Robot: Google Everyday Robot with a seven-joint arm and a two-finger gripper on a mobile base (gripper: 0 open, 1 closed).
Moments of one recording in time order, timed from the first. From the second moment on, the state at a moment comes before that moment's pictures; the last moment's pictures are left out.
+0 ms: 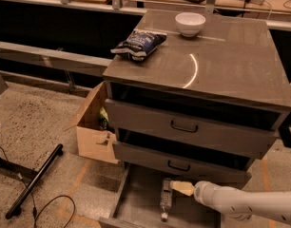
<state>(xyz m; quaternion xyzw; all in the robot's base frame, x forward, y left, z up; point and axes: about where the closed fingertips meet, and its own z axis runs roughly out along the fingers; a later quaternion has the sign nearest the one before) 0.522 -0.200 0.371 0.05 0.94 0.18 0.29</state>
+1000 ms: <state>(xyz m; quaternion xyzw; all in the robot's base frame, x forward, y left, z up) 0.535 -0.199 0.286 0.03 0.95 0.12 0.29</state>
